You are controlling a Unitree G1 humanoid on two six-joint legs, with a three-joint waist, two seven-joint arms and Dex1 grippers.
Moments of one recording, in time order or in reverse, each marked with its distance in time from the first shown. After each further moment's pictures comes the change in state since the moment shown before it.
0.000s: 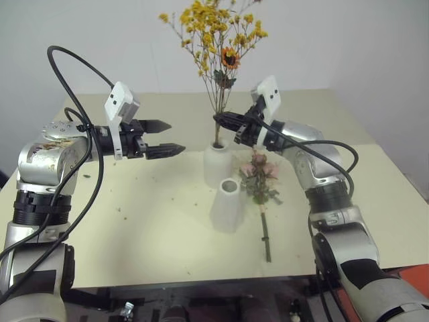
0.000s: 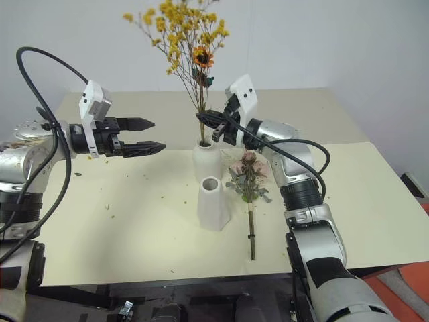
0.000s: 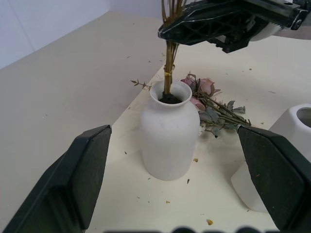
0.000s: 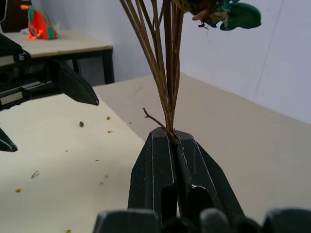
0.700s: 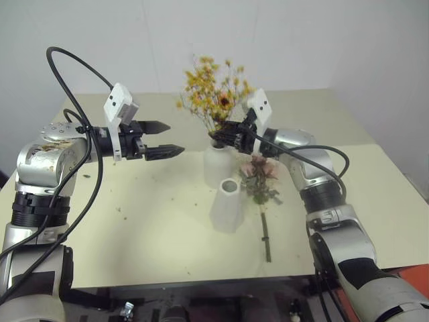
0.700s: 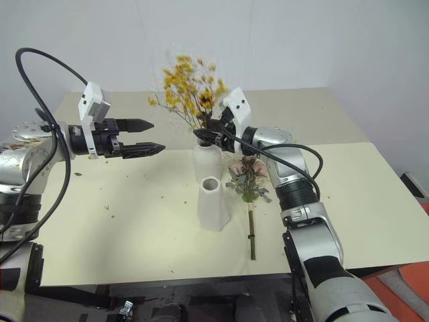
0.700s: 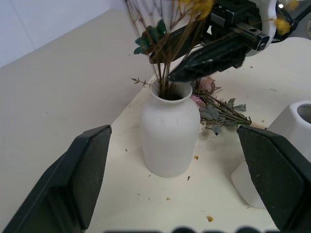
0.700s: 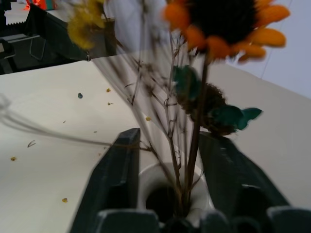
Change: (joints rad) left arm 0.011 0.008 0.002 -0.011 -0.001 0.000 0.002; right arm 0.029 0.008 0.017 0.060 -0.078 -0.034 0.055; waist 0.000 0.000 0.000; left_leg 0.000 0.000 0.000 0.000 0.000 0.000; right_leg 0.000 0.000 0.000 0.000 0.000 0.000
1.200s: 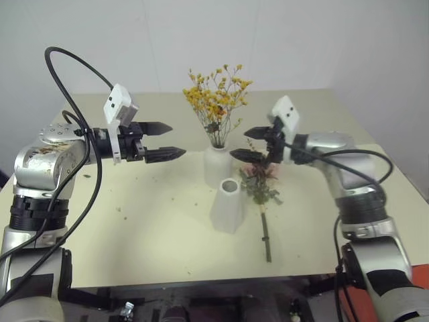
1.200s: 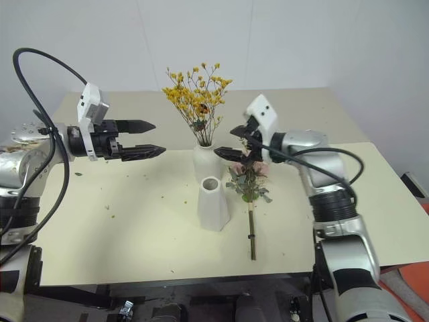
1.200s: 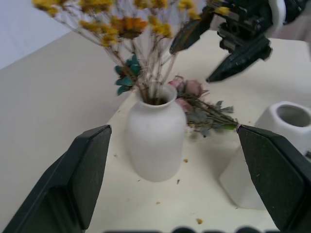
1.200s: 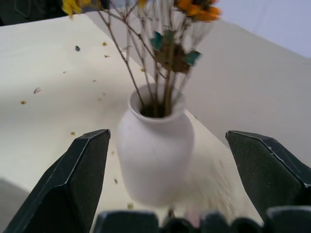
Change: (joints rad) left arm 0.051 0.004 0.023 -0.069 -0.045 -0.012 -0.043; right arm 0.103 -0.297 -0.013 -0.352 0.066 0.386 0.084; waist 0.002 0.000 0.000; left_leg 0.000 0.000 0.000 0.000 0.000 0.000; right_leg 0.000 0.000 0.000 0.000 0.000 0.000
